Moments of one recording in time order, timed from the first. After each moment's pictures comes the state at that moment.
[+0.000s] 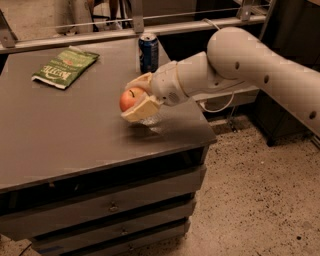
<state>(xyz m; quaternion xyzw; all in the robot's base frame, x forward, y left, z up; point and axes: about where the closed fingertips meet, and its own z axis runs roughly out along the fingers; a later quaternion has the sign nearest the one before) 0.560 0.074 0.880 -0.63 0.59 0.28 0.42</state>
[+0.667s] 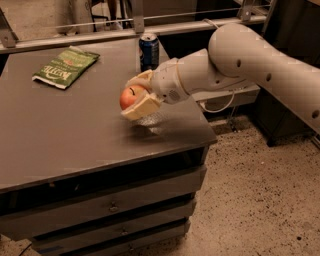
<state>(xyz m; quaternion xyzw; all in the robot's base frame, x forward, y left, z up) 0.564 0.071 0.890 -0.63 0.59 0.27 0.43</state>
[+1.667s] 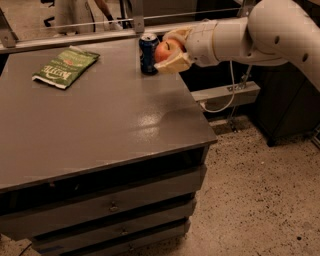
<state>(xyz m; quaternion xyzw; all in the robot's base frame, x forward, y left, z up) 0.674 -0.026 0.959 -0.57 0.59 0.12 0.55</state>
